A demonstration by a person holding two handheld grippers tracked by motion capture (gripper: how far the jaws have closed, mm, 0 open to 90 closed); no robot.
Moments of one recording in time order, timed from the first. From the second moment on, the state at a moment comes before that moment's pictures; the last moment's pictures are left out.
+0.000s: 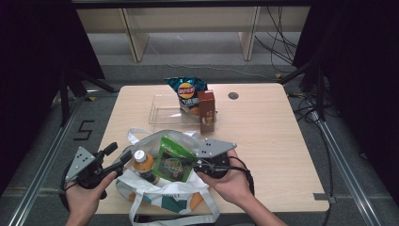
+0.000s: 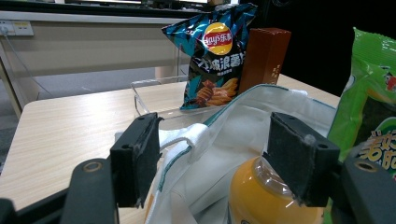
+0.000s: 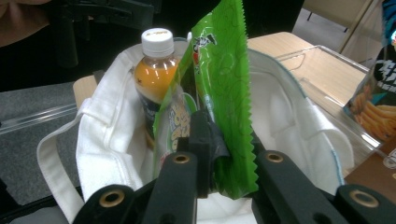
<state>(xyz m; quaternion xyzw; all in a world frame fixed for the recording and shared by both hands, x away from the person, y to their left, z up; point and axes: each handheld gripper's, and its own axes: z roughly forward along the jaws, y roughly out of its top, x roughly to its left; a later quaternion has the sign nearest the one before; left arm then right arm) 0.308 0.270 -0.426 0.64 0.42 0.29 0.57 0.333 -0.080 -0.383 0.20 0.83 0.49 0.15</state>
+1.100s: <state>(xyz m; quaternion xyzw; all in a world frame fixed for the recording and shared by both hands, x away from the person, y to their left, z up) 0.309 0.271 -0.426 0.64 0.42 0.29 0.58 0.337 -0.086 -0.356 0.19 0.82 0.51 0.20</state>
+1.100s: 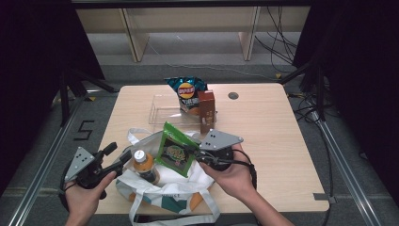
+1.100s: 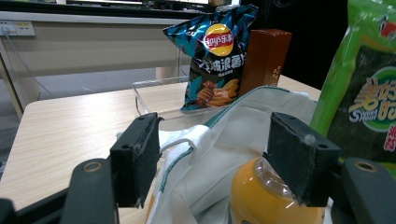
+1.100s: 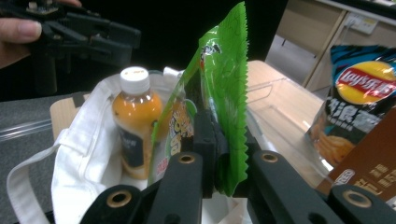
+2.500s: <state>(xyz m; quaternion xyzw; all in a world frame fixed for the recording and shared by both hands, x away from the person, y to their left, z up) 0.308 0.270 -0.425 0.64 0.42 0.29 0.58 0.355 -0.096 -0.329 0.22 0.77 0.54 0.25</state>
